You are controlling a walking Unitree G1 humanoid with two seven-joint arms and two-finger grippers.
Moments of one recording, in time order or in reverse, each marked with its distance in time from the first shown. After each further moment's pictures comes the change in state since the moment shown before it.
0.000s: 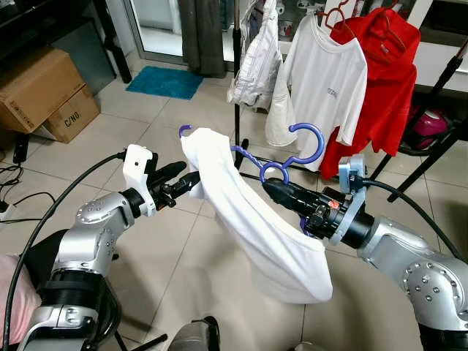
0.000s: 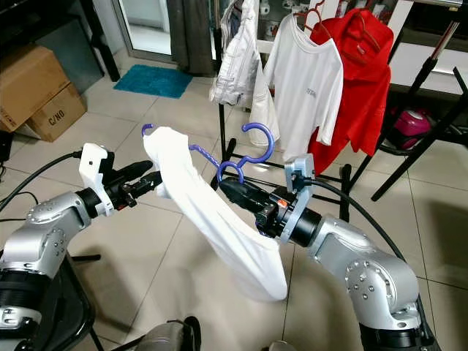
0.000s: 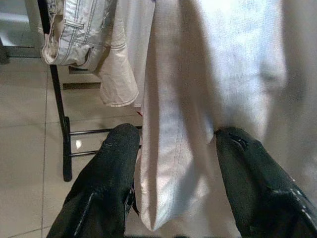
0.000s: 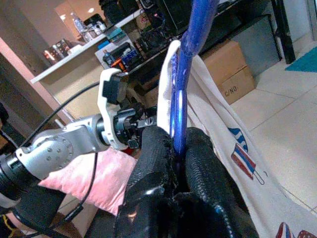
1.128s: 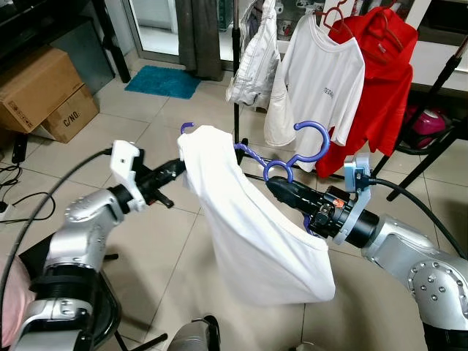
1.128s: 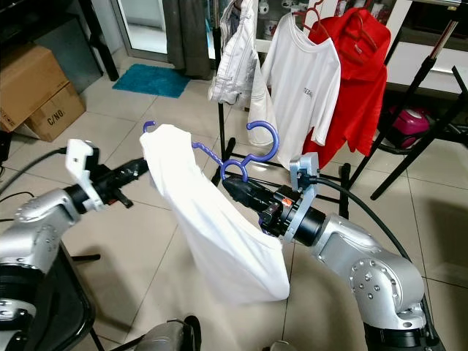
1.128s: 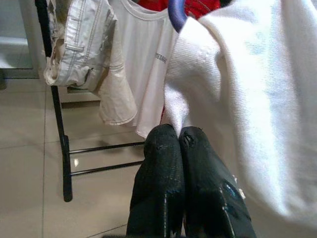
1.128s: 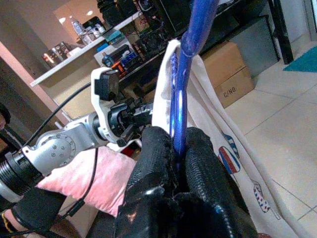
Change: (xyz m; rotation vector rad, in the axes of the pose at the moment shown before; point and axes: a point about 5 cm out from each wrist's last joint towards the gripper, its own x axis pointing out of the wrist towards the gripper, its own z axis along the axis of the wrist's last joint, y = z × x) left arm -0.011 0.015 0.009 0.031 -0.078 -0.021; right arm -0.003 -0.001 0.003 0.005 -0.003 -0.003
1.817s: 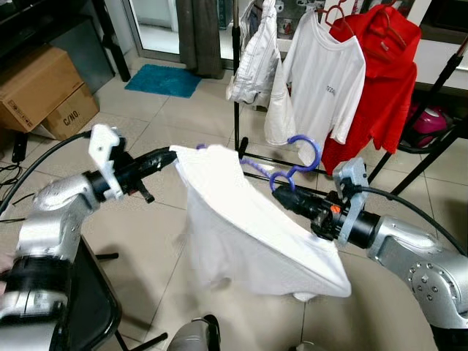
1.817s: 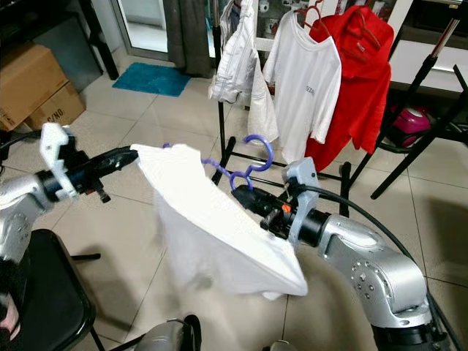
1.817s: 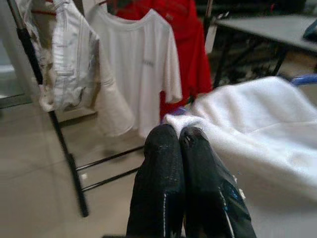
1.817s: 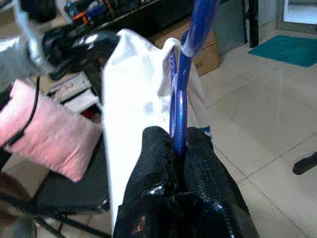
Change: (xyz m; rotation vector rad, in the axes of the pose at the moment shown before) left arm -0.013 0.014 0.036 0.190 0.025 -0.090; right arm -0.006 -0.012 -0.007 -0.209 0.170 -0.095
